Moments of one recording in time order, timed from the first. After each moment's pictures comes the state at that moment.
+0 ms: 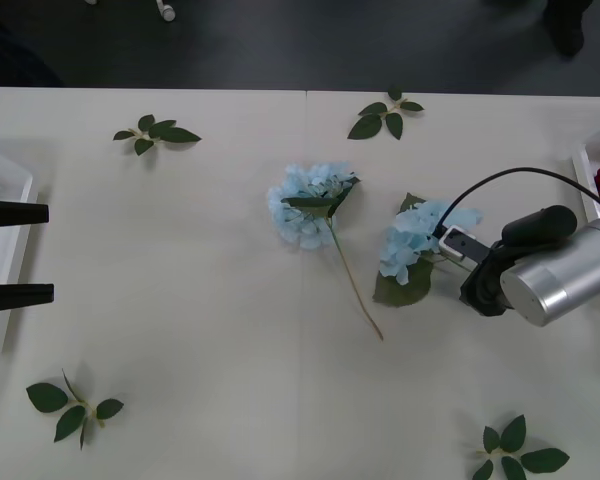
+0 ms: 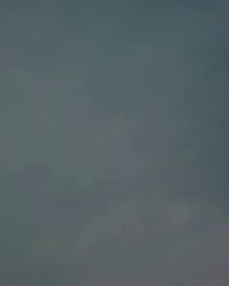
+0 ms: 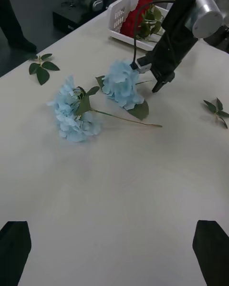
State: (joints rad) right arm -0.23 -0.62 0.35 -1.72 -0.35 1.23 1.96; left arm -0.11 0.52 0.65 -1.87 1.68 1.82 -2.67
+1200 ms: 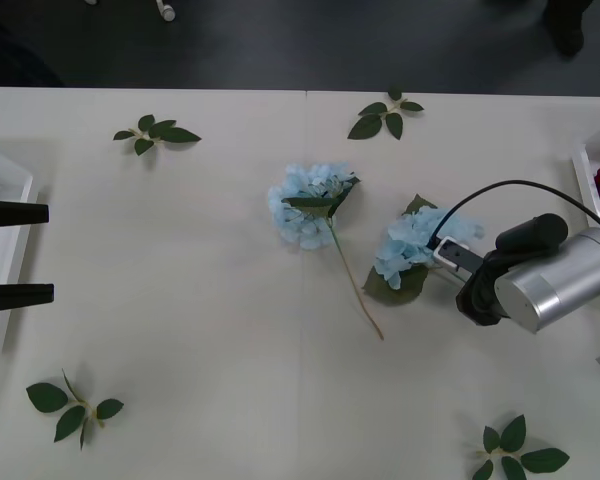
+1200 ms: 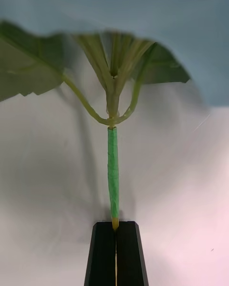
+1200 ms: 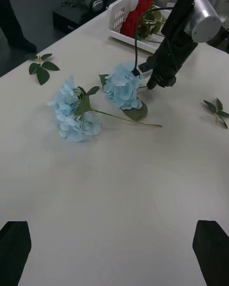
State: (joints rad) right arm -0.23 -0.62 0.36 -1.68 -0.38 1.22 1.99; left arm -0.11 0.52 0.65 -1.87 1.68 1.82 -2.67
